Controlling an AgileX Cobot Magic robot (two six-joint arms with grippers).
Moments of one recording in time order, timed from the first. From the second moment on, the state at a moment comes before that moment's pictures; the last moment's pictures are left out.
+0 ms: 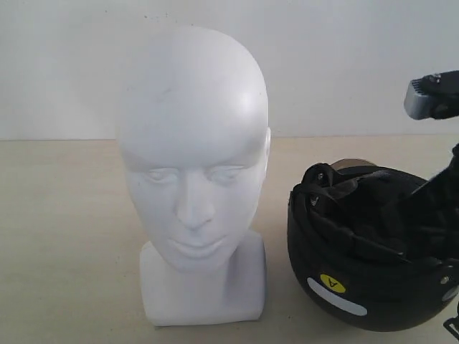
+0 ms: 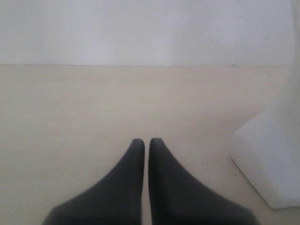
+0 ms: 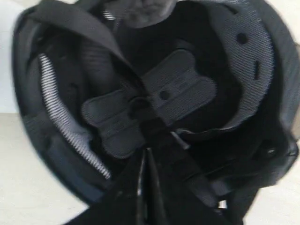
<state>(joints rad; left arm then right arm) -0.09 0.00 0.00 -0.09 0.29 0.04 0.44 1.08 -0.83 -0.06 0.82 0.16</state>
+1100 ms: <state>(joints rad) -0.09 0.00 0.00 -0.09 0.29 0.04 0.51 1.03 -0.69 0.13 0.66 0.10</state>
